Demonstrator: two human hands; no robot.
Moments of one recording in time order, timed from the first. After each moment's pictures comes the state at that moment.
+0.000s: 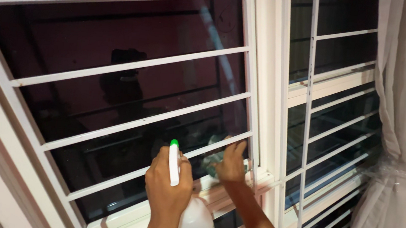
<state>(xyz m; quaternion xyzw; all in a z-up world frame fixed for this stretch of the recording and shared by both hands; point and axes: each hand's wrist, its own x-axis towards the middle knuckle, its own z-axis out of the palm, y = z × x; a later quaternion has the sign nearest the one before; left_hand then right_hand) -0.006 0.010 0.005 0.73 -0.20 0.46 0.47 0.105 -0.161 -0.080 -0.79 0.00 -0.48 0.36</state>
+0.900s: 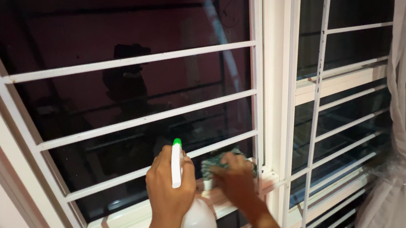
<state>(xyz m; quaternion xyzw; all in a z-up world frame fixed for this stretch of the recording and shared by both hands) -0.001 0.011 0.004 0.72 -0.22 0.47 0.45 0.069 -0.163 -0.094 -0.86 -0.17 -0.47 0.13</state>
